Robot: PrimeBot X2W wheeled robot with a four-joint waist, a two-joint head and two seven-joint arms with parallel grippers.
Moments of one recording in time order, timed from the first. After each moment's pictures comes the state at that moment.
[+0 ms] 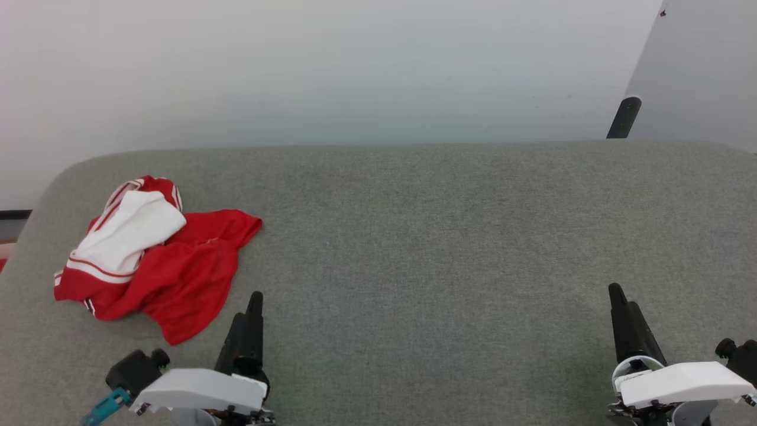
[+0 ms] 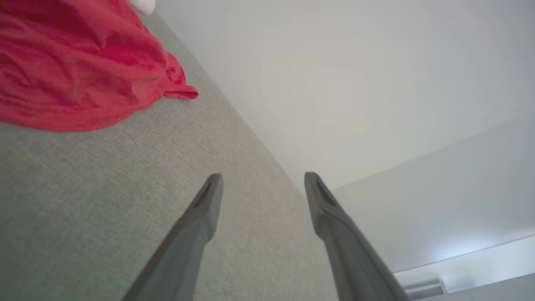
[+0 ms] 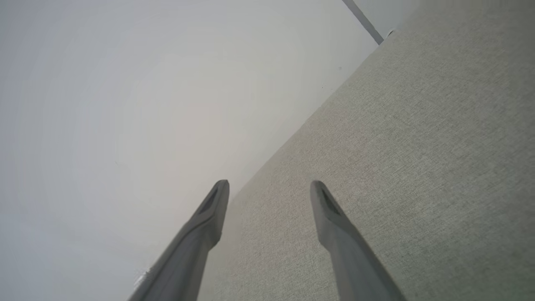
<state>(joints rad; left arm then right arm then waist) -0.08 0.09 -0.09 0.21 -1.12 -0.04 -0.10 -0.10 -0.05 -0.02 0.26 0.97 0.13 -0.09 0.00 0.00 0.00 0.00</state>
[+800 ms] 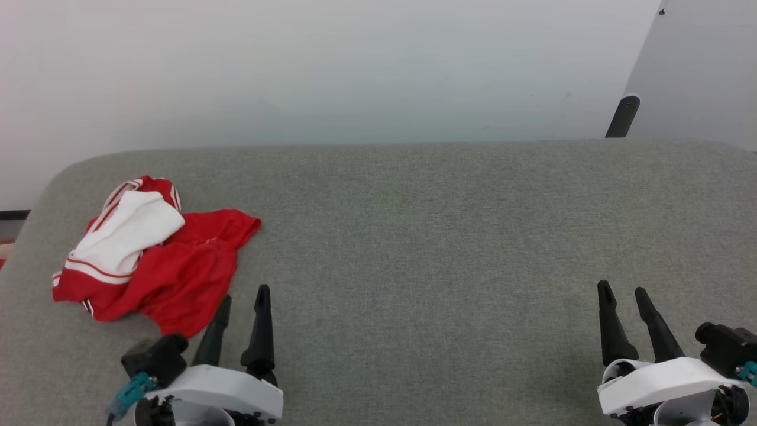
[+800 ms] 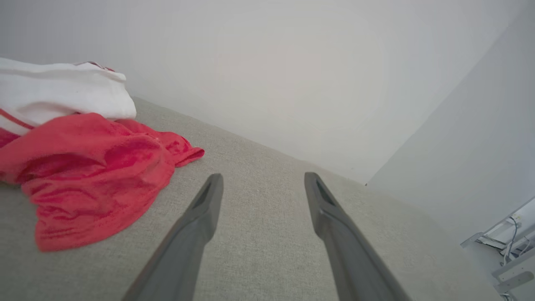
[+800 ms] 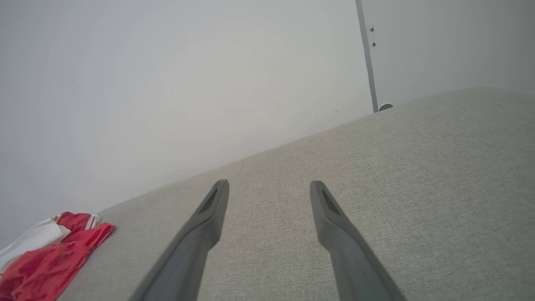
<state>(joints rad) -0.08 0.09 -0.09 0.18 -0.58 -0.02 -0.17 -0.10 -0.05 -0.02 0.23 0.47 0.13 -0.14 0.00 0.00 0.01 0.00</state>
